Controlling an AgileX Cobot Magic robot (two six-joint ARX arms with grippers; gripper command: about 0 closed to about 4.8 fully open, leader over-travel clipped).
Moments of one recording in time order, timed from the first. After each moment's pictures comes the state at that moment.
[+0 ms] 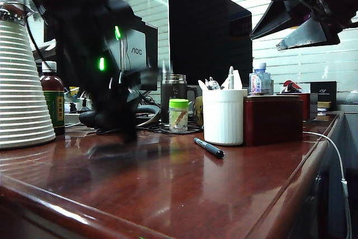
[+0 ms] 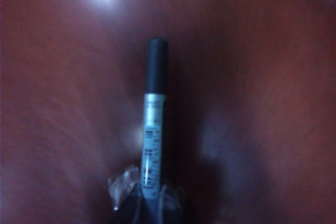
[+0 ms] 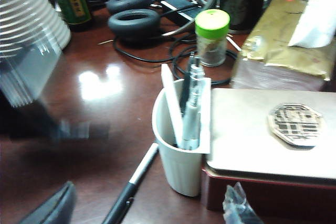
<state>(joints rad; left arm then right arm) -0.52 1.74 1.16 -0.41 0.15 0.42 0.25 1.17 0.72 0.09 -0.44 -0.05</state>
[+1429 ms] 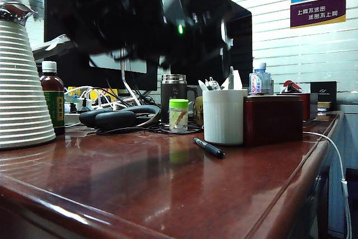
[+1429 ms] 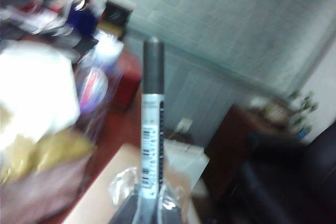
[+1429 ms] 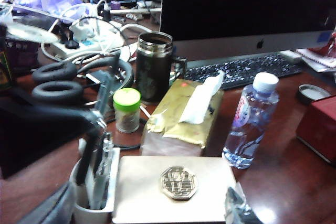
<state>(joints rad) -0.68 1.99 1.16 0.97 0.15 -0.33 0.16 1.00 0.72 0.18 -0.29 -0.11</state>
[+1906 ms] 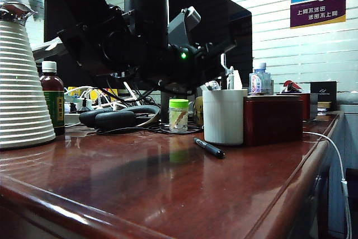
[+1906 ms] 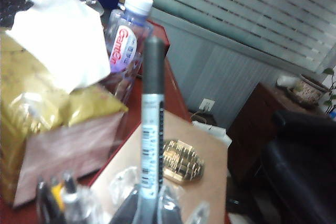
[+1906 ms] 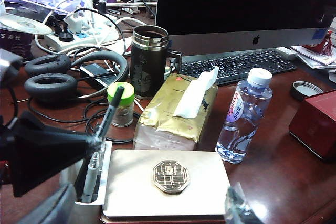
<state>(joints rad) -0.68 2.06 1.16 0.95 0.11 -0.29 0.15 1.00 0.72 0.16 -0.29 -0.13</state>
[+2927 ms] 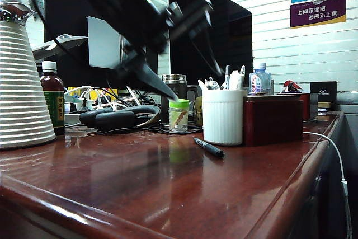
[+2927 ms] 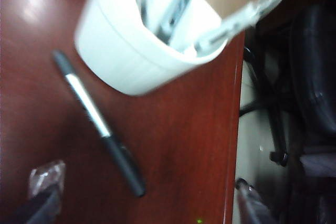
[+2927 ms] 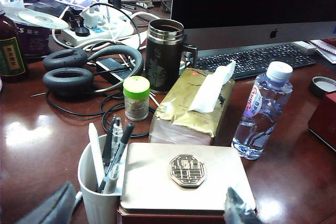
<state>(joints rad) -0.68 1.65 1.17 -0.18 0.20 -0.49 0.15 1.00 0.72 0.14 -0.34 -0.13</state>
